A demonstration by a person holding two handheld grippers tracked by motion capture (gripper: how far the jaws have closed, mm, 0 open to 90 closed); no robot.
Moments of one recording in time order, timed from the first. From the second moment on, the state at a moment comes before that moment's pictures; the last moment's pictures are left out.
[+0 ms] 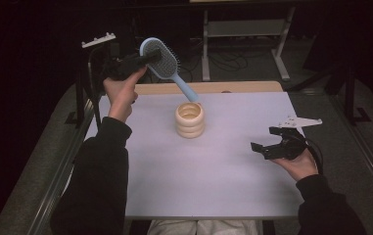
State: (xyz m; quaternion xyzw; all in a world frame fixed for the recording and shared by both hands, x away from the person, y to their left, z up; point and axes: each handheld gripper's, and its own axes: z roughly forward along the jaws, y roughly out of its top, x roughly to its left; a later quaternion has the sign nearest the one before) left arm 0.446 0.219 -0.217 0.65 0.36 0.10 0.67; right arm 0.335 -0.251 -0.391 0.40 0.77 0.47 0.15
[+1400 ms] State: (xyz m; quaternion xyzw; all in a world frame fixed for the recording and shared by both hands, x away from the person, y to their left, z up) left arm 0.460 0.208 -0.282 0.66 0.36 0.13 0.65; right arm 0.320 -0.263 -0.404 0.39 0.78 0.46 0.16
